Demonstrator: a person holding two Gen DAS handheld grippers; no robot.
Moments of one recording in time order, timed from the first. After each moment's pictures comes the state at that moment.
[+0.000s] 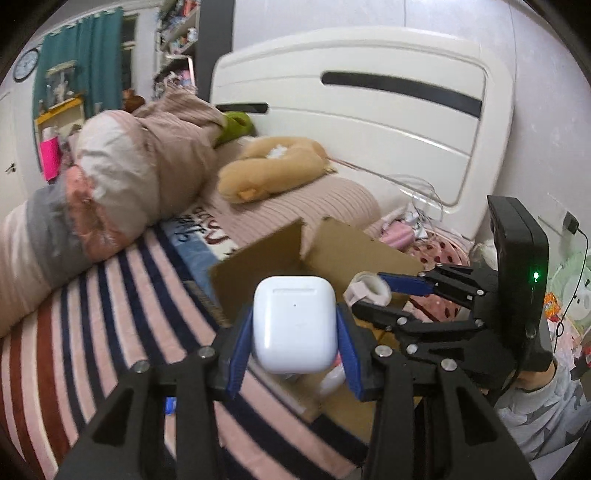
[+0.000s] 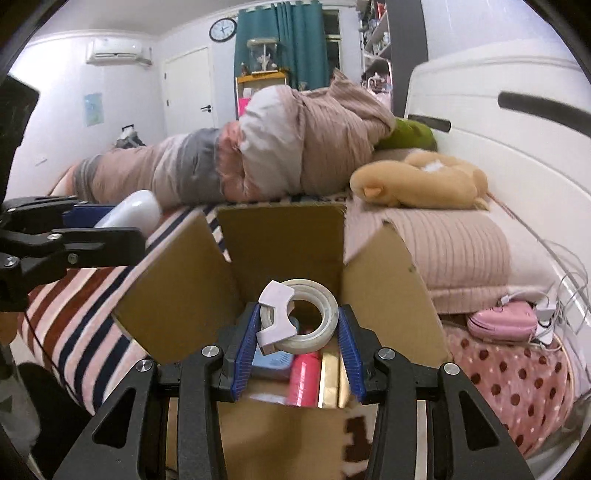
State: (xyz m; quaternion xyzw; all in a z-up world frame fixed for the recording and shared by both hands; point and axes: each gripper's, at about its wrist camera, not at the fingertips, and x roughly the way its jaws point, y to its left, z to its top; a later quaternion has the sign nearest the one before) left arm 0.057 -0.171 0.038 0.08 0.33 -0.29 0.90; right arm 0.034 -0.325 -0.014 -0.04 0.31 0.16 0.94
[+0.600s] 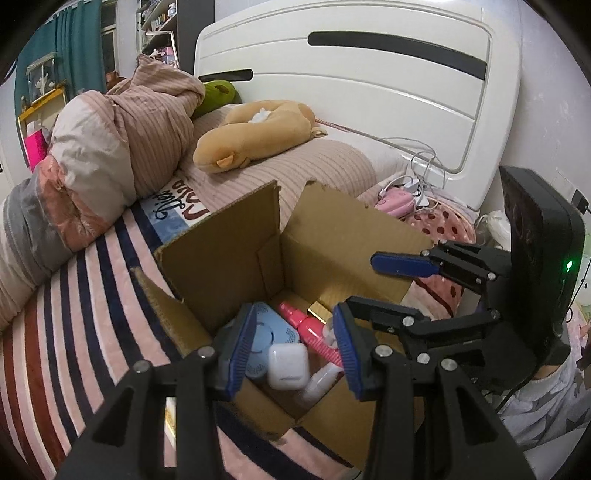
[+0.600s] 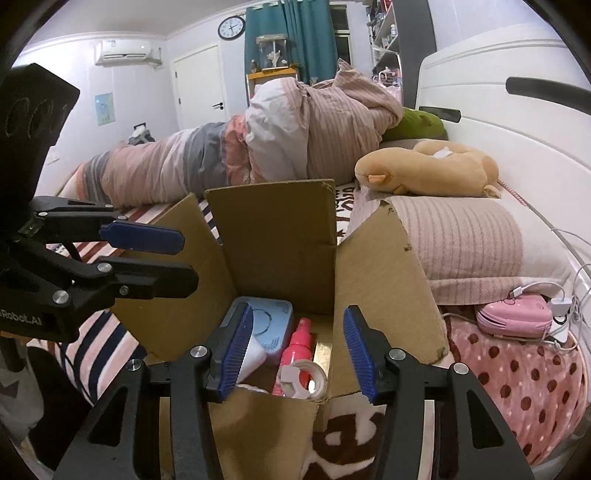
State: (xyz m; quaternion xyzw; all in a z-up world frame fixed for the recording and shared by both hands) left arm 0.073 -0.204 0.007 0.11 0.38 -0.29 0.87; right arm 0.043 -0.343 -0.031 -0.03 0.31 0.19 0.93
